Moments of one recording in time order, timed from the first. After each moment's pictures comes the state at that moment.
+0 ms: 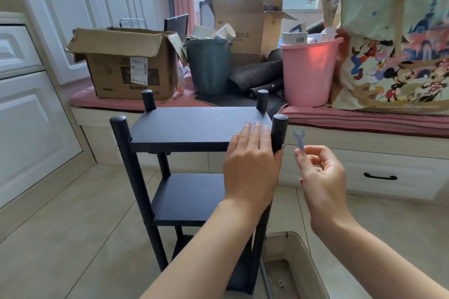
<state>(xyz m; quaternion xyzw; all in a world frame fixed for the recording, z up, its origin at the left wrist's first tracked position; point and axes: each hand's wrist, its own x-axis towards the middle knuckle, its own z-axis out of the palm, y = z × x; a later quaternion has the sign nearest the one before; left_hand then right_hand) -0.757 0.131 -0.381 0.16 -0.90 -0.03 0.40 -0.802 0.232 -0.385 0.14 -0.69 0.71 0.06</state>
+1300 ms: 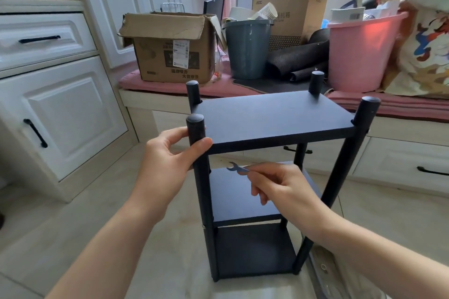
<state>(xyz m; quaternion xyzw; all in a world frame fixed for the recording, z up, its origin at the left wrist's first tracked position) -0.584 0.004 -0.370 0.25 -0.69 -0.57 0.38 -0.715 0.163 -0.399 0.39 -0.68 0.58 -0.22</state>
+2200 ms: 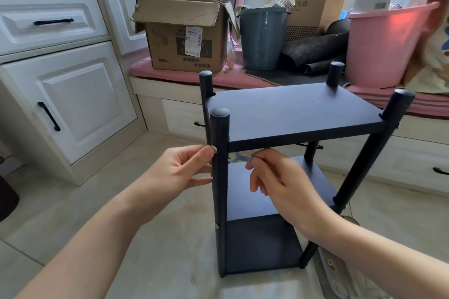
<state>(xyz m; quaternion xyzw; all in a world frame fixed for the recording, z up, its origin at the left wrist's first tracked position) -0.551 -0.017 -0.394 0.16 -0.74 -0.64 0.16 -0.694 0.145 -0.408 0.43 -0.69 0.55 -0.17</state>
